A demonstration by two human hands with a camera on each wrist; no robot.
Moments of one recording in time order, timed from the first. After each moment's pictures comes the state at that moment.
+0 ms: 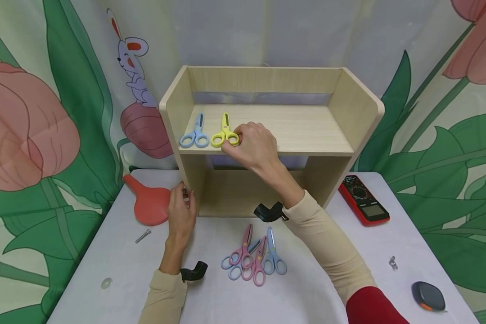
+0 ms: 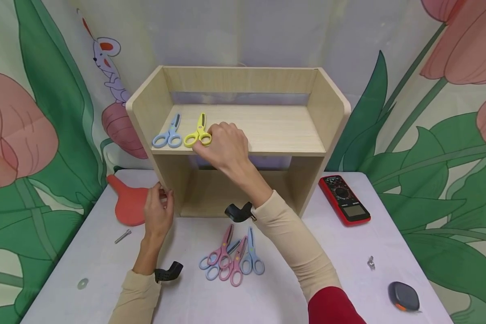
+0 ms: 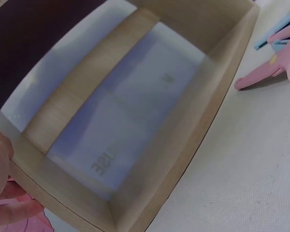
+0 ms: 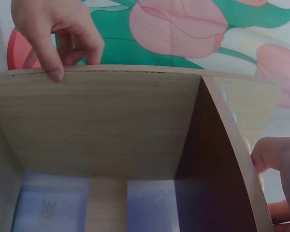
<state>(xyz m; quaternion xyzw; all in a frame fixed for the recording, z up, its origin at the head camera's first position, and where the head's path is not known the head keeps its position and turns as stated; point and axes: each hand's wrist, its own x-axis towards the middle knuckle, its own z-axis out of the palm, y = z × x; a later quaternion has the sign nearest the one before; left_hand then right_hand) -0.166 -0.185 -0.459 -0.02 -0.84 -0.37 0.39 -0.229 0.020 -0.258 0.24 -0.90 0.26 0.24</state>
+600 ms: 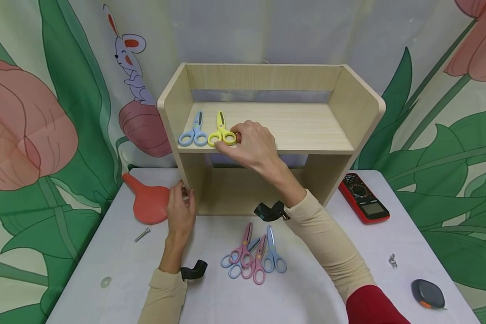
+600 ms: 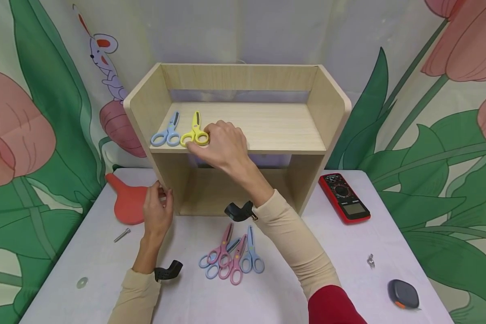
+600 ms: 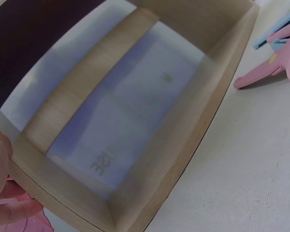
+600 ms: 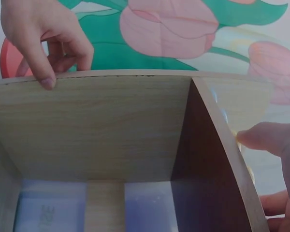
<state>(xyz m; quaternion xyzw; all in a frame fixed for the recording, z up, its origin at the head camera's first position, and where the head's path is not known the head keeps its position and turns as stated) -0.168 -0.185 -0.461 -0.02 -0.84 -0.37 0.40 -0.230 0.020 -0.256 0.26 -0.91 0.27 0.20</state>
